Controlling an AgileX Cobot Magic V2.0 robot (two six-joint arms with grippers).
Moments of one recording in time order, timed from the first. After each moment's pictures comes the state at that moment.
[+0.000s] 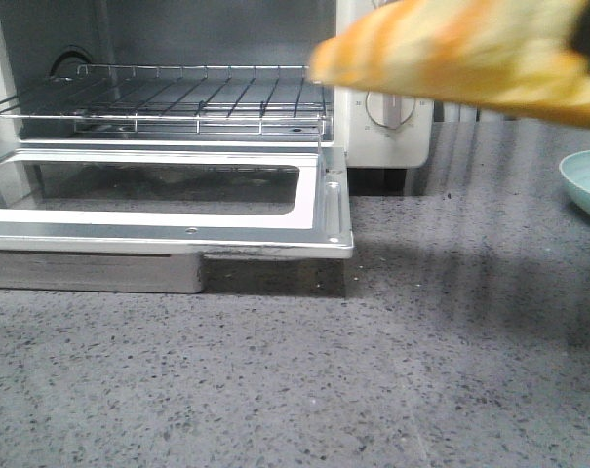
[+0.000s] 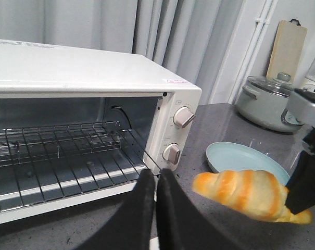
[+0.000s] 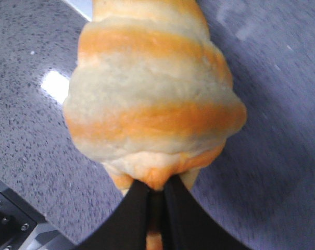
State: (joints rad) left arm -0.69 0.40 -0.62 0.09 0.35 -0.22; right arm 0.73 1.18 -1.19 0.05 1.24 0.06
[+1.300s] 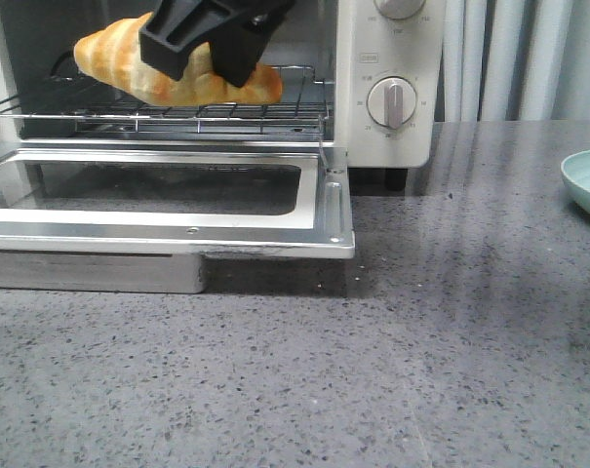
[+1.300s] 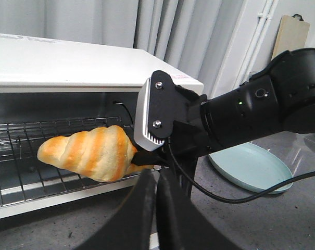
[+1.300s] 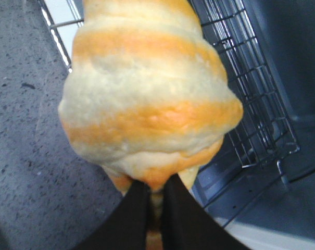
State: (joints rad) left arm -0.69 0.40 -0.62 0.09 0.36 -0.22; right arm 0.89 1.70 -1.49 -0.61 0.79 0.05
